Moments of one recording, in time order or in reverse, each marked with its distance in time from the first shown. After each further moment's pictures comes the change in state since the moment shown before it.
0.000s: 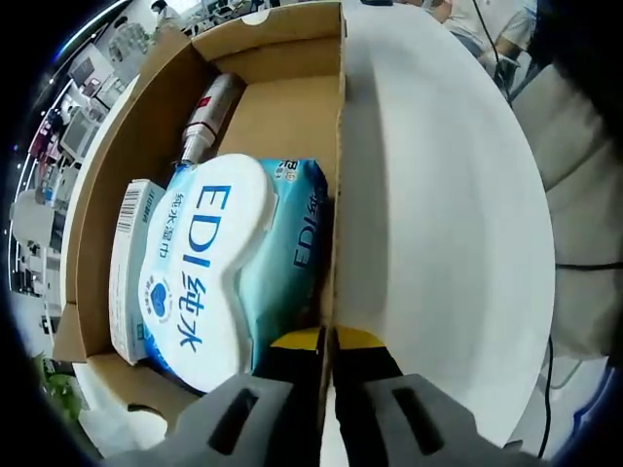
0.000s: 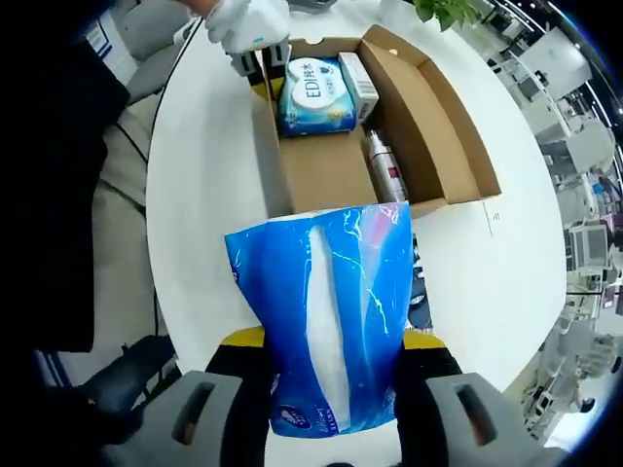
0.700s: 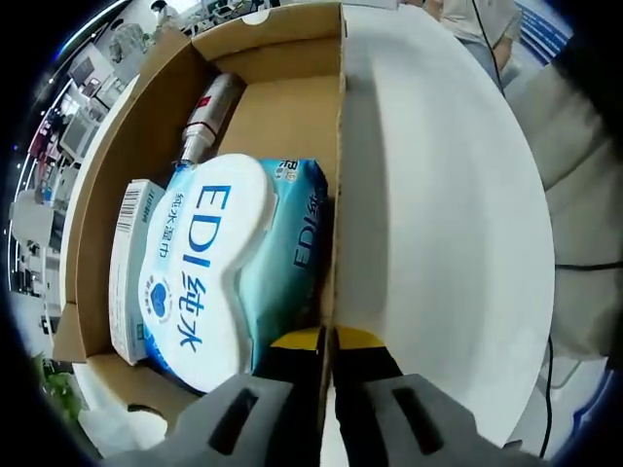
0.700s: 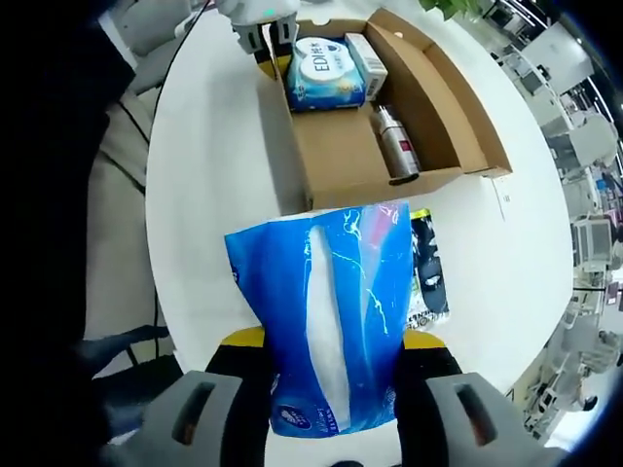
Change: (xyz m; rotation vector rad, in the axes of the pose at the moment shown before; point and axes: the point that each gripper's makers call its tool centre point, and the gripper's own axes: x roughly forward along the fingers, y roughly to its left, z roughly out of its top) left arm 0.000 0.000 -0.001 -0.001 0.000 -0.003; right arm 0.017 0.008 -0.022 -0.006 0.020 0.013
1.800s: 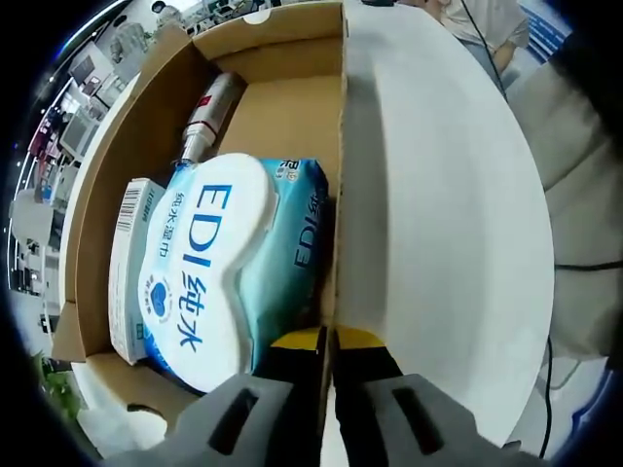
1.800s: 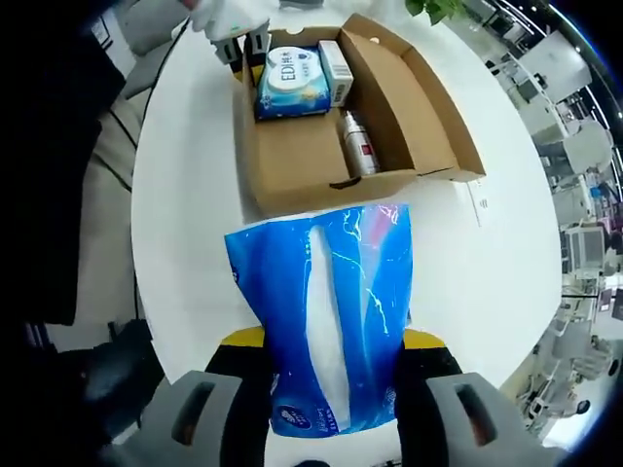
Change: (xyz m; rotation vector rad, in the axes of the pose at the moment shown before) left arm 0.000 0.000 0.000 -0.005 0.000 -0.003; right arm -0.015 -0.053 0.002 -0.022 -0.024 -0.040
